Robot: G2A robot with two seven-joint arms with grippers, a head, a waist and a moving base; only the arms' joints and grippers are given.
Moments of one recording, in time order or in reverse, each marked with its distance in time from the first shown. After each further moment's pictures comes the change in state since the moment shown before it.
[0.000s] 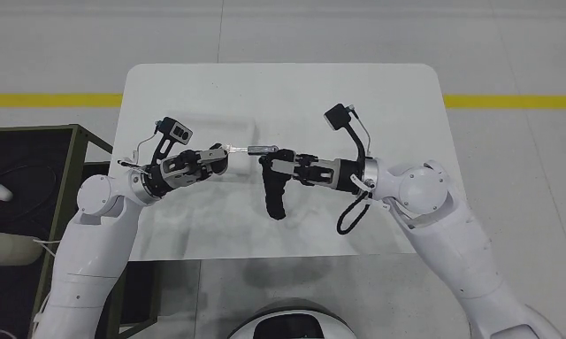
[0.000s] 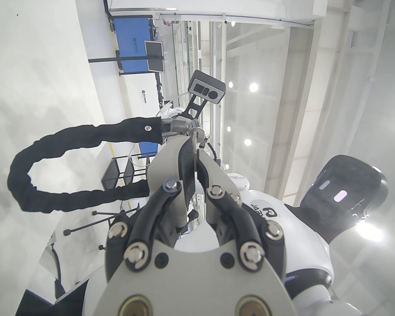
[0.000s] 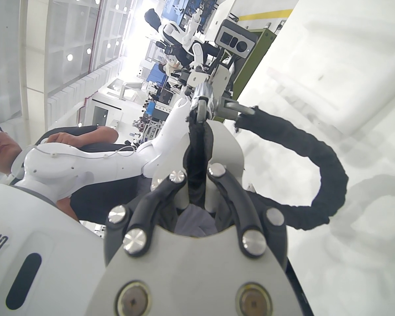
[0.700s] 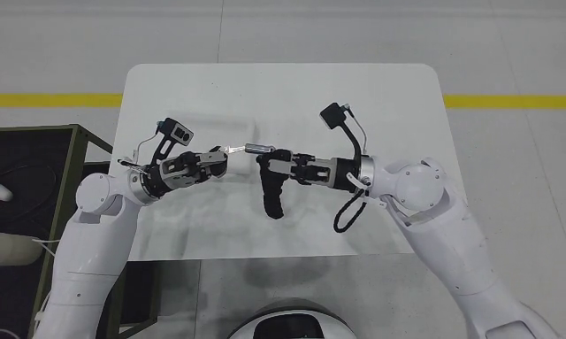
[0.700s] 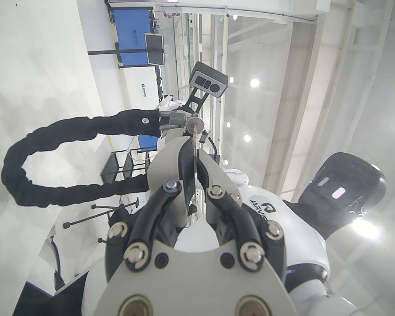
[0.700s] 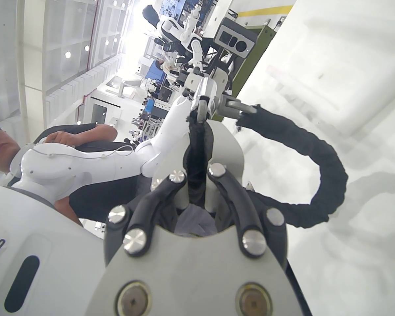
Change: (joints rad) left arm -0.012 -0.009 -0.012 0.020 0.011 0.026 -0.059; right arm 0.015 -0.026 -0.001 0.018 -0.016 0.009 0.032
